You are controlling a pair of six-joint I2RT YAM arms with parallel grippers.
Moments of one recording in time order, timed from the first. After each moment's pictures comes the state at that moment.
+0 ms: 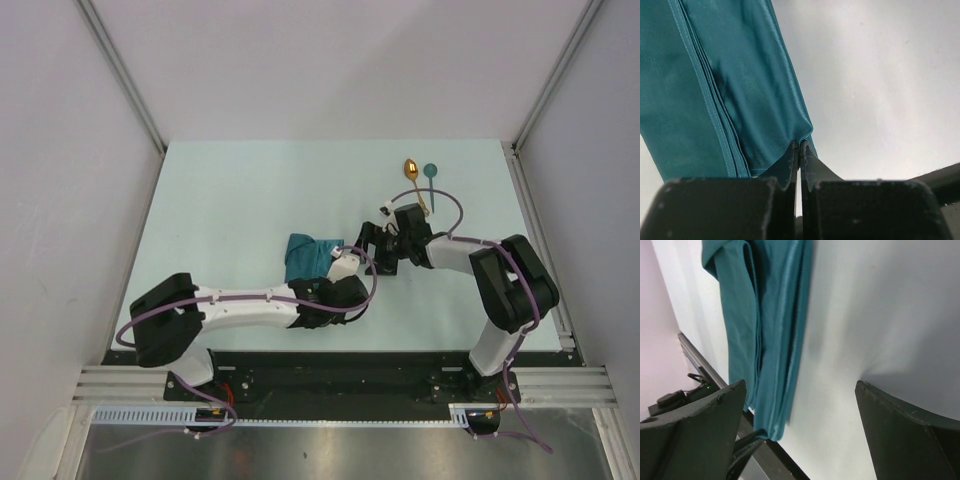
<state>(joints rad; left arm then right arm) -1.19 1.59 0.96 -0.45 -0.46 -0.73 0.41 1.73 0.86 0.02 -0.58 0.66</state>
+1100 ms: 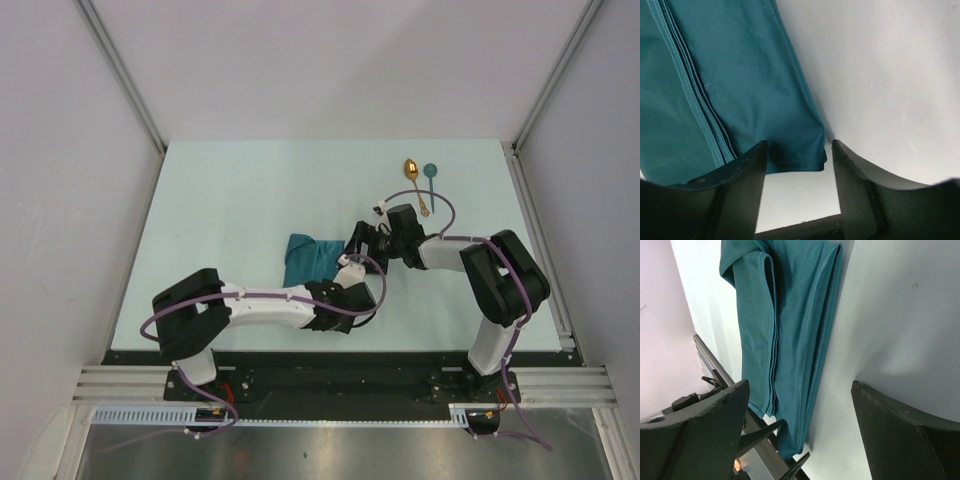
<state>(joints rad) -1.21 1.71 0.99 -0.50 -0.45 -0.74 0.46 1.79 0.87 0.15 -0.59 0.76</state>
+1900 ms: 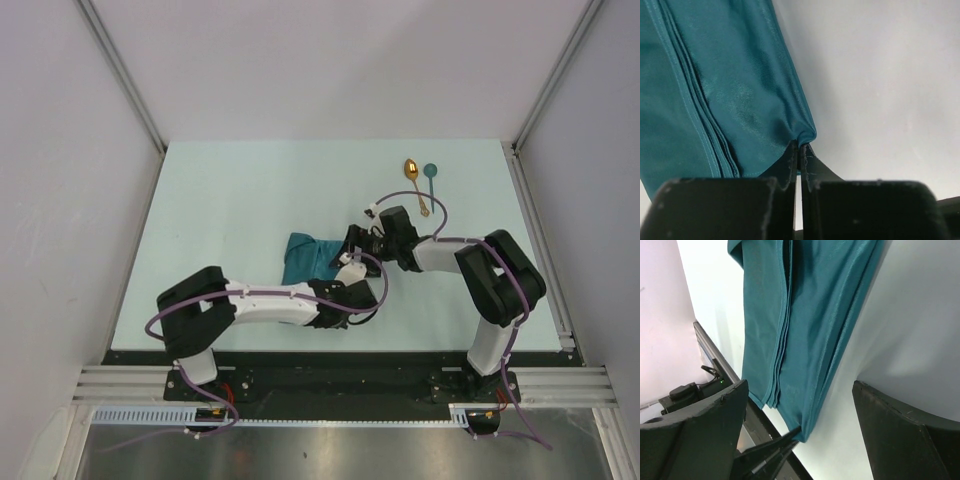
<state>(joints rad) -1.20 1.74 1.03 -0.52 -0.46 -0.72 0.51 1.81 0.88 0.17 -0.61 0.76</state>
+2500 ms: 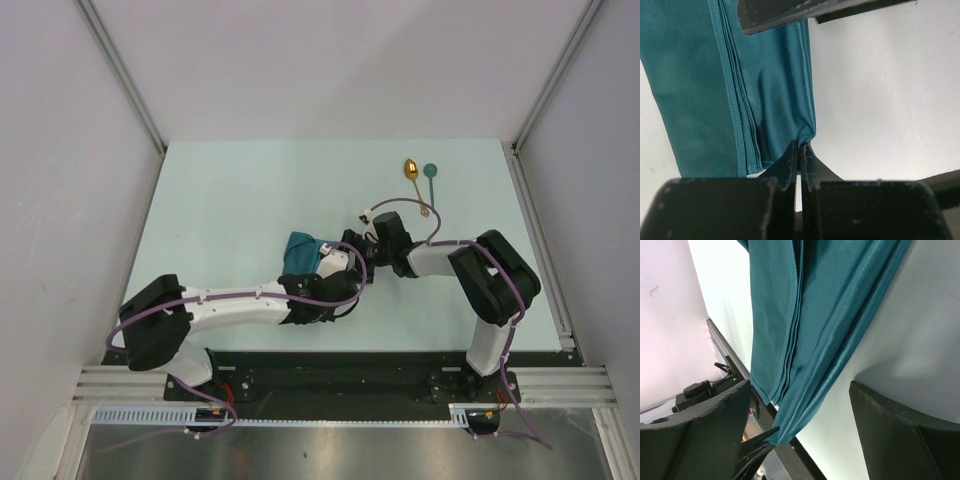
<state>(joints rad) -1.15 1.53 0.93 -0.53 -0.45 -0.73 0.56 1.82 0.85 0.24 -0.62 0.87</state>
